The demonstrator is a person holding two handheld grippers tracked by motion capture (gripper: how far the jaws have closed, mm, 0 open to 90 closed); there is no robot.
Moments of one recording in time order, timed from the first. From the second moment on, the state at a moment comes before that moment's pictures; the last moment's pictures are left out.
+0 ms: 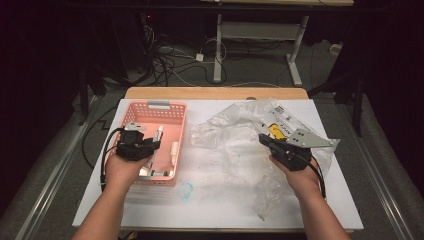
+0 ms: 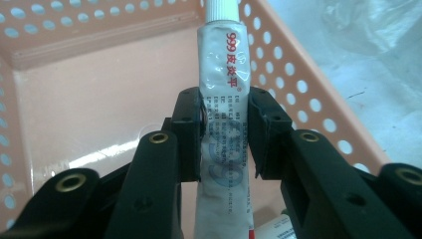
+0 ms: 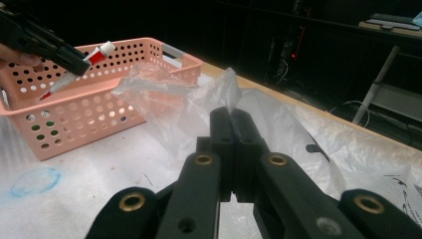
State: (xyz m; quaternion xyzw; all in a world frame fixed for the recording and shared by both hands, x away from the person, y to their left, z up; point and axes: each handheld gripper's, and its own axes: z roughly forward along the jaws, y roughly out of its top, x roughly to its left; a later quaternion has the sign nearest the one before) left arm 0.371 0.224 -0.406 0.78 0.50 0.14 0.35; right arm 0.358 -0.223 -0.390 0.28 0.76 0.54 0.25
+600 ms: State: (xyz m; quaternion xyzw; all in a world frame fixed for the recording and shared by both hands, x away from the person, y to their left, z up) left arm 0.333 0.218 -0.410 0.77 0.46 0.17 0.41; right arm 0.355 -0.223 -0.391 0.29 0.76 0.54 0.25
